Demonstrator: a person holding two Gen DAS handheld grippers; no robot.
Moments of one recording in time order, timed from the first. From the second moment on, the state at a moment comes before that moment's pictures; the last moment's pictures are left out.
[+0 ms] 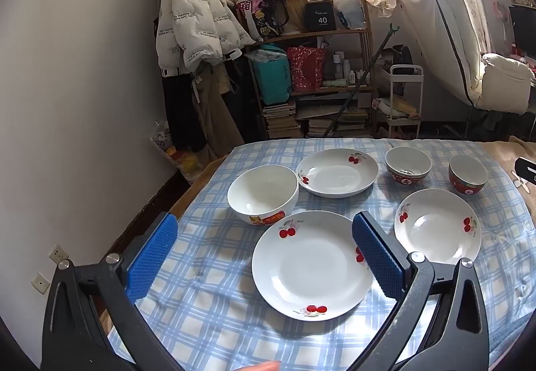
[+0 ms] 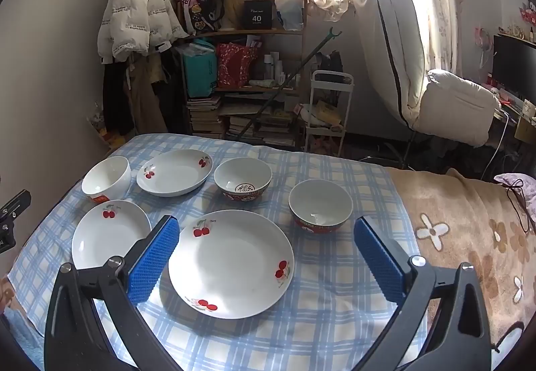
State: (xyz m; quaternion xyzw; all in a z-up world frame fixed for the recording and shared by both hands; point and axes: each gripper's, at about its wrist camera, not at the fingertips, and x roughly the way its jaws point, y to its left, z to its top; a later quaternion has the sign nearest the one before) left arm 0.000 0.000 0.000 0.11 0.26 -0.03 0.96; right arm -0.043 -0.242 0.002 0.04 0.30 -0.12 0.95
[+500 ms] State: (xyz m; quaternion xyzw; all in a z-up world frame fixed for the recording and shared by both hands) left arm -0.002 -0.004 0.006 0.11 0.25 -0.03 0.96; right arm -0.043 -0.242 0.002 0.03 0.30 -0.12 0.95
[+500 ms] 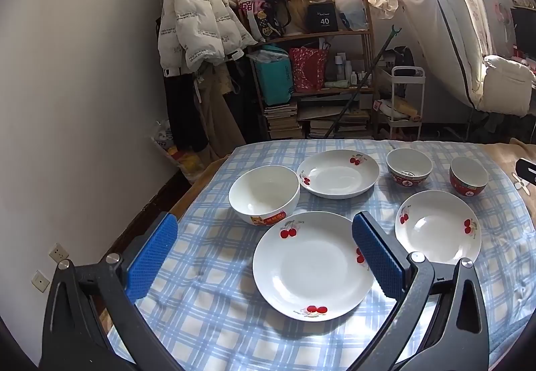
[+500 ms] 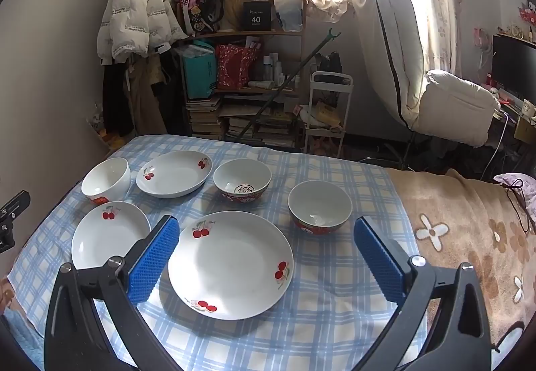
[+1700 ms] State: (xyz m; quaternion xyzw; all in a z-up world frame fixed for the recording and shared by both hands) left arm -0.003 -0.001 0.006 0.11 0.25 -0.03 0.96; right arm -0.044 -0.244 0.003 0.04 0.29 -0.12 0.95
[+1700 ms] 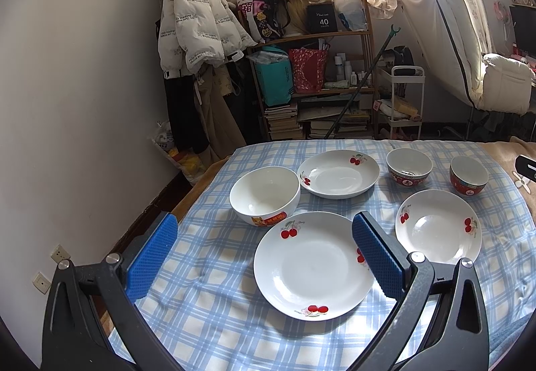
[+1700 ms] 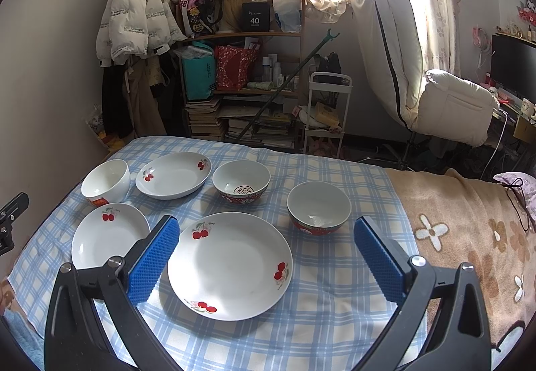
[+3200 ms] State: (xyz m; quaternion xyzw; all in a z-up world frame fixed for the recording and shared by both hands) left arm -0.001 0.005 0.000 0.12 0.26 -0.03 0.96; right arm -0.043 -0.246 0.002 0.04 0.29 -0.12 0.95
